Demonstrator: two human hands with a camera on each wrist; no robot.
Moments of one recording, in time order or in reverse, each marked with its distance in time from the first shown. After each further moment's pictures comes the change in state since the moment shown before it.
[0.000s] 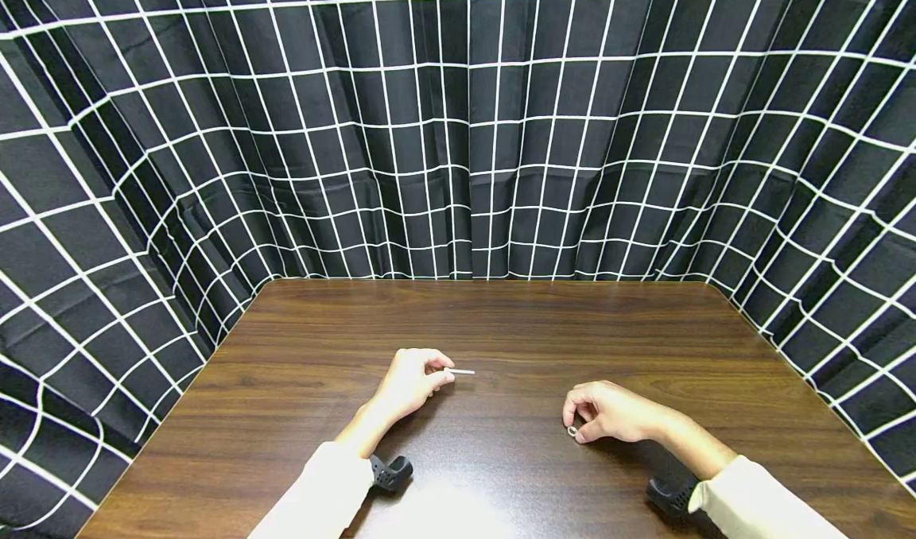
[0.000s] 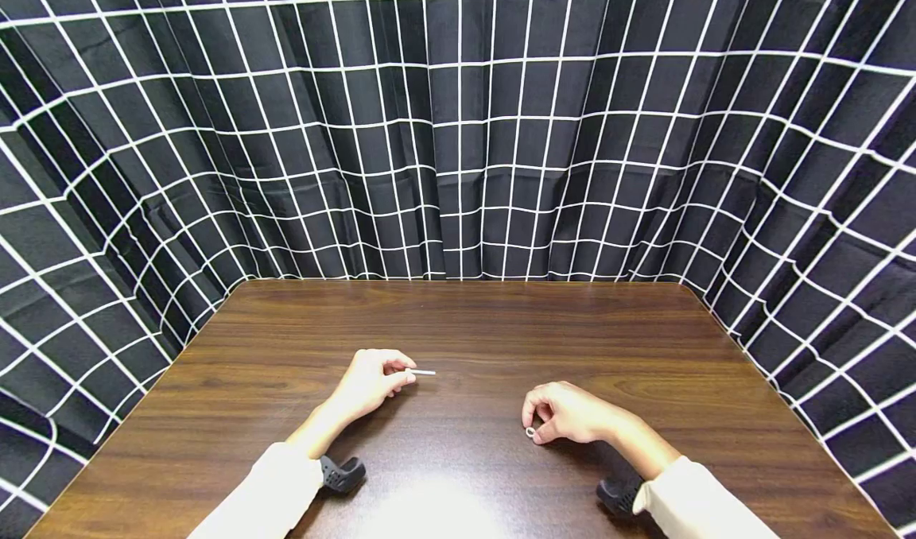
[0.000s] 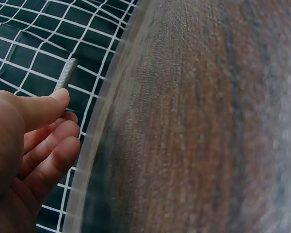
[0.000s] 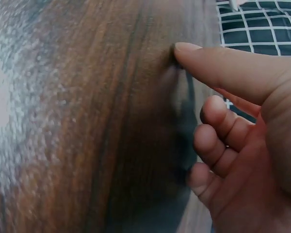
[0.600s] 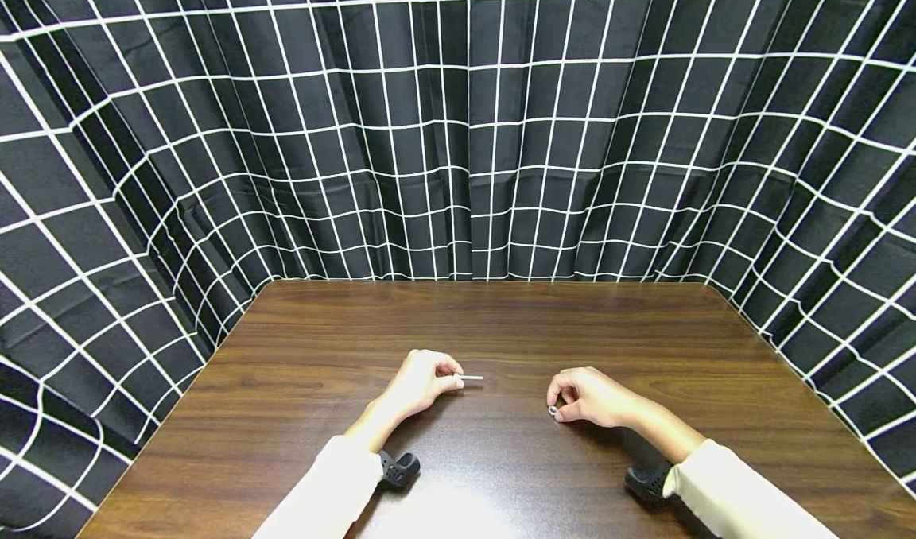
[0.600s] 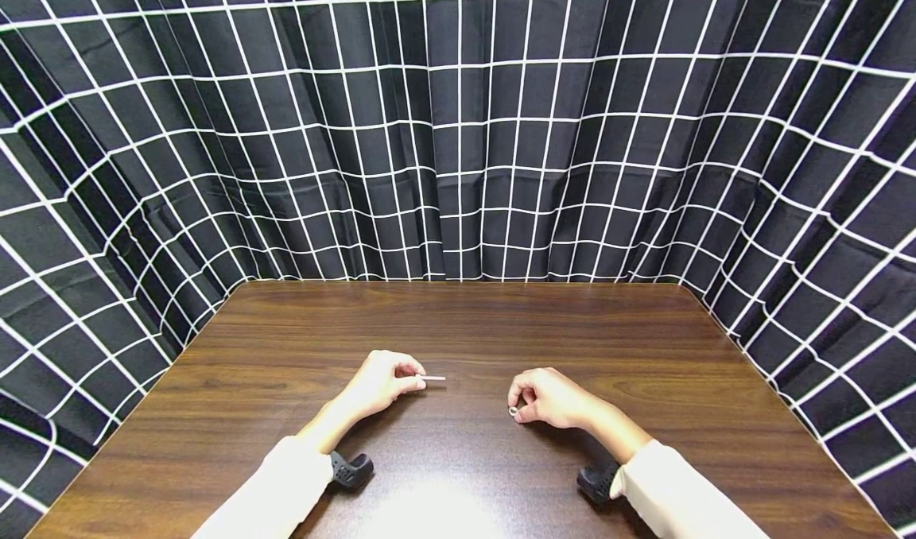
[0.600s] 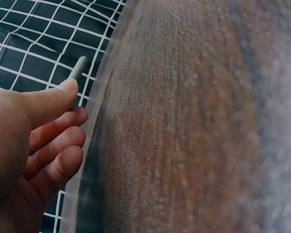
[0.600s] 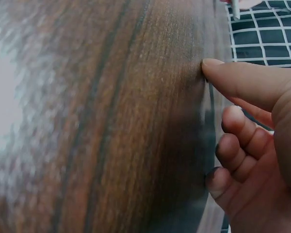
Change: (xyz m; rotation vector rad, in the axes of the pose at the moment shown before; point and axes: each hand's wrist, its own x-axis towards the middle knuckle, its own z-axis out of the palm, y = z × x) left_hand 0.010 0.001 0.006 0.167 -0.081 0.081; right_hand 0.026 0.004 0.006 -0.065 0.115 0.086
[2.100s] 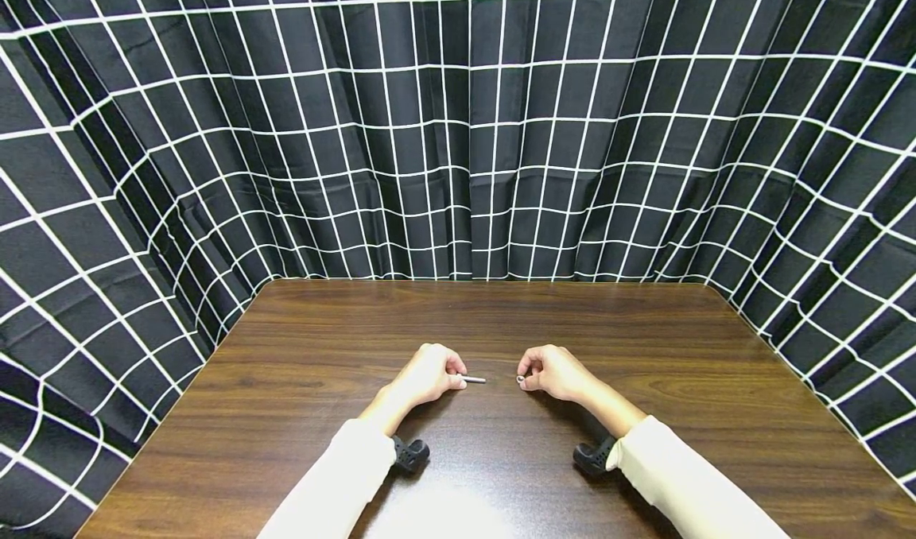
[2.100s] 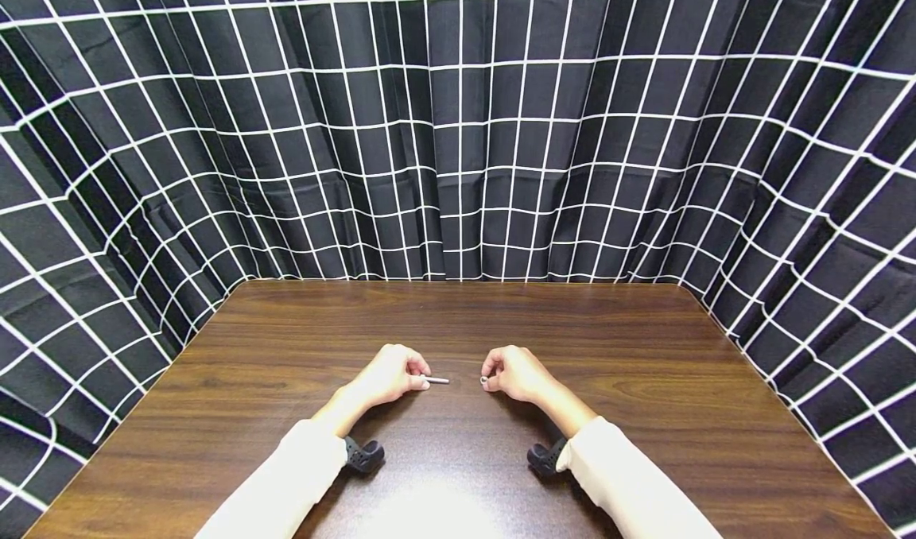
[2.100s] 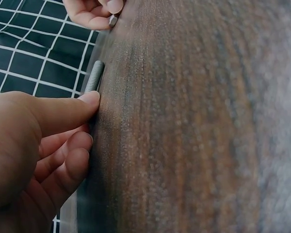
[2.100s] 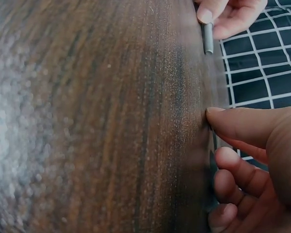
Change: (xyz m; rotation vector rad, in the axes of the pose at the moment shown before) left_hand 0.019 0.001 0.006 0.034 -0.101 -0.078; right_hand 0.055 -0.008 0.017 -0.056 0.178 0.171
